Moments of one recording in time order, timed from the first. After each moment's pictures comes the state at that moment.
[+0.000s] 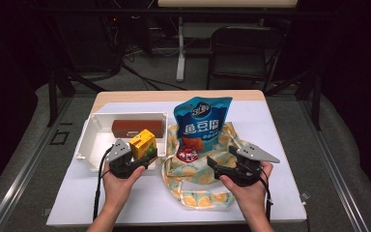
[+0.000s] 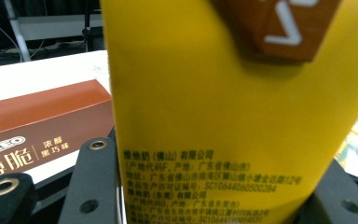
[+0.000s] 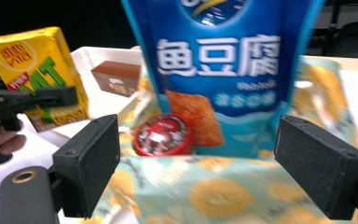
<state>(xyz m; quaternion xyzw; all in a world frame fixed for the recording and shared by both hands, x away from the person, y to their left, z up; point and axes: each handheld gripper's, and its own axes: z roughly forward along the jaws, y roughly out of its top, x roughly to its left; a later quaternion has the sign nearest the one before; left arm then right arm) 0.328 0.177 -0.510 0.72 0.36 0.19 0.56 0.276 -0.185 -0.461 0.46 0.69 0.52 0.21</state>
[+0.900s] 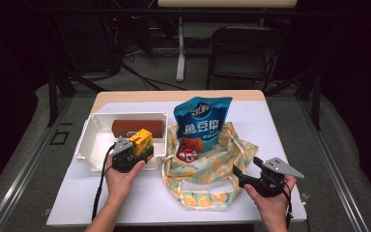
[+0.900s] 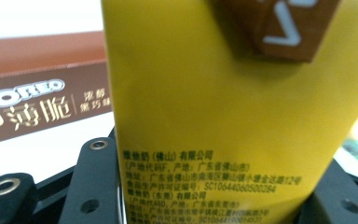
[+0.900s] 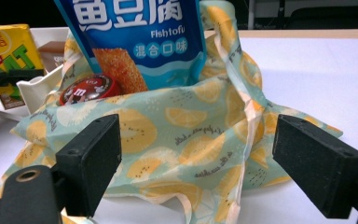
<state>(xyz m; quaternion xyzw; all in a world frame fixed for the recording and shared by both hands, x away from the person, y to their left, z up) 0.365 0.182 -0.551 0.72 0.44 0.18 0.50 0.262 -0.246 -0.502 0.50 0.67 0.49 0.24</state>
